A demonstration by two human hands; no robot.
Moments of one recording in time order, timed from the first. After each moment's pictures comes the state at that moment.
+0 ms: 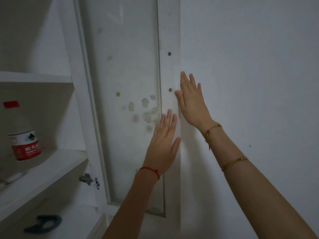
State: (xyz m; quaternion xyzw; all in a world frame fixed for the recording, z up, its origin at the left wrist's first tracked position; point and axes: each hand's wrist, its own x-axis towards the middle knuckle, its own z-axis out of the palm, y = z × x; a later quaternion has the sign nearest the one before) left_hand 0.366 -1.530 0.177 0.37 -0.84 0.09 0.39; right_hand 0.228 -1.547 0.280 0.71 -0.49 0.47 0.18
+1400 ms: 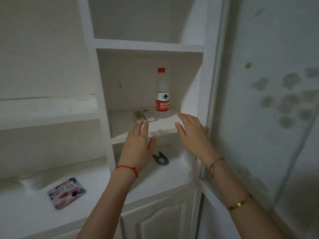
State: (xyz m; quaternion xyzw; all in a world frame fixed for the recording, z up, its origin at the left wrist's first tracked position) left_hand 0.568 -1.404 0.133 0.84 -0.43 0.17 0.30; right_hand 0.471 -1.567 0.149 0.91 -0.18 0.36 -0.10
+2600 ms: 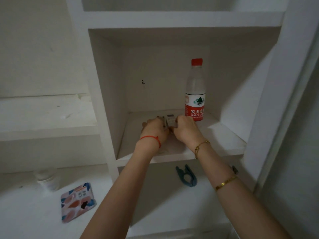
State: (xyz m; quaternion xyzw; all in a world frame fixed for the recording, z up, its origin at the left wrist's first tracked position) left_hand 0.726 -1.518 0.160 0.93 -0.25 0.04 0.28; right_hand 0.681 -1.623 0.156 0.93 -0.18 0.22 -0.22
